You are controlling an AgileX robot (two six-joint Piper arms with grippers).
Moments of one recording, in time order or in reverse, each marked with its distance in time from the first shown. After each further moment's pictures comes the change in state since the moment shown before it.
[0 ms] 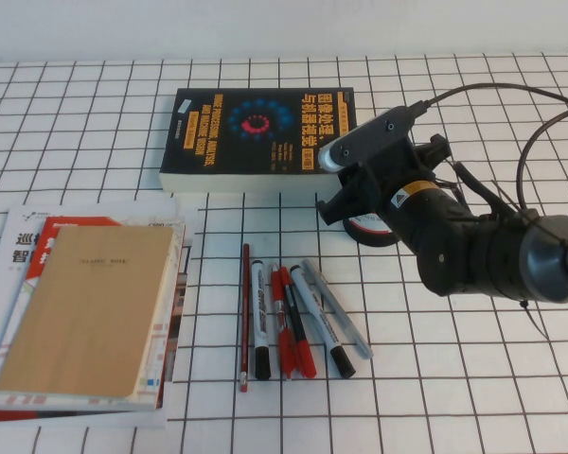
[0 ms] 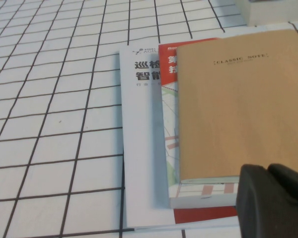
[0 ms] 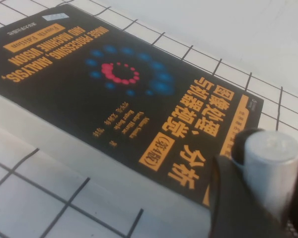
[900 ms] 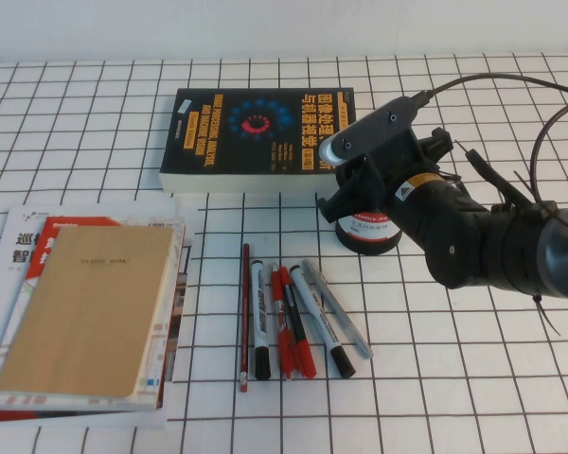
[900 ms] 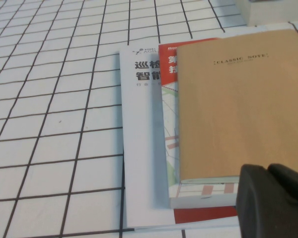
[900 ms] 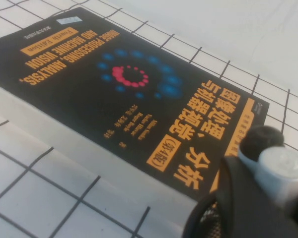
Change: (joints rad) right arm -0.002 -0.049 0.006 -0.011 0.073 -0.004; left arm 0.000 0.000 0.000 0.000 0.000 0.000
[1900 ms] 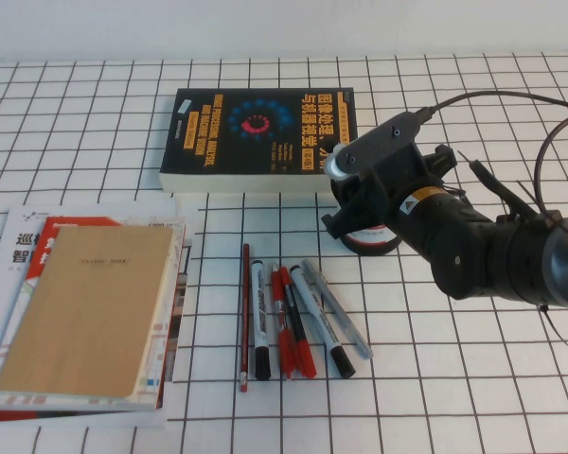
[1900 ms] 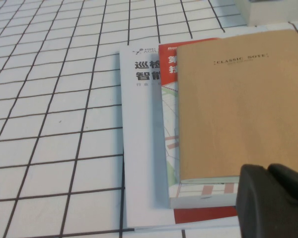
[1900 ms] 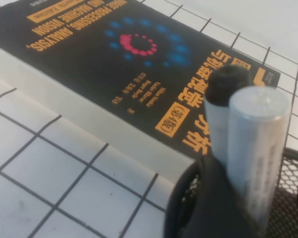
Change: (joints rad) right arm 0.000 -0.009 0.043 0.004 0.027 0.008; left arm 0.000 0.000 0.000 0.000 0.000 0.000
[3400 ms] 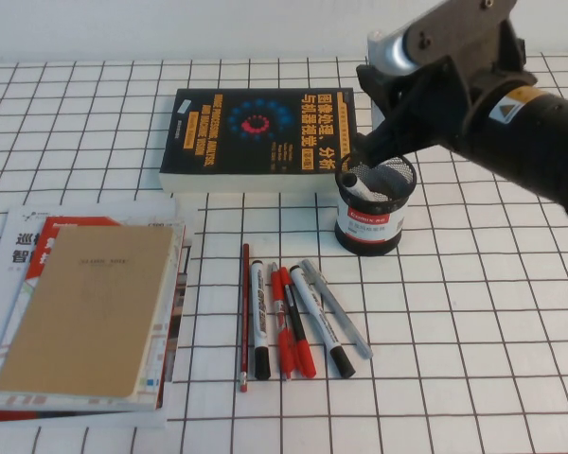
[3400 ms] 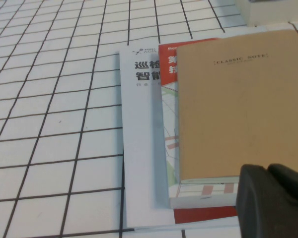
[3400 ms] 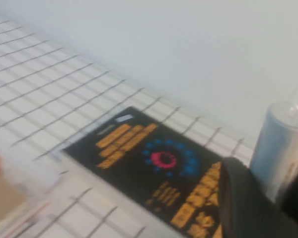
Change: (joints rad) right arm 0.000 -0.434 -0.001 -0.003 0.298 -0.040; left arm 0.000 0.000 0.000 0.000 0.000 0.000
